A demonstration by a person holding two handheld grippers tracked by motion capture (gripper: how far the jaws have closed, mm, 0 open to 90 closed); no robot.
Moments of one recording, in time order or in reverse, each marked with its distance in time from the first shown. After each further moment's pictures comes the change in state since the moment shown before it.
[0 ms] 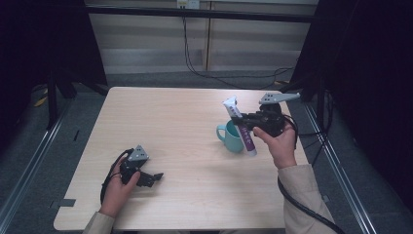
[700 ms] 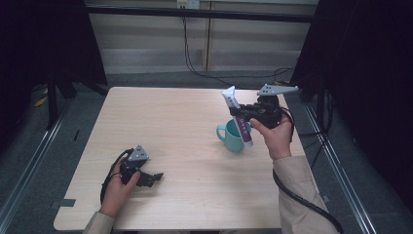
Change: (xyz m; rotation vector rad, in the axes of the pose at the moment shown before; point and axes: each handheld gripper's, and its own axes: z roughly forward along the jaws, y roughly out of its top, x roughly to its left) left arm 0.000 0.000 0.000 -0.001 0.000 -0.001; right arm -0.007 0.016 0.009 -0.054 -0.032 -0.005
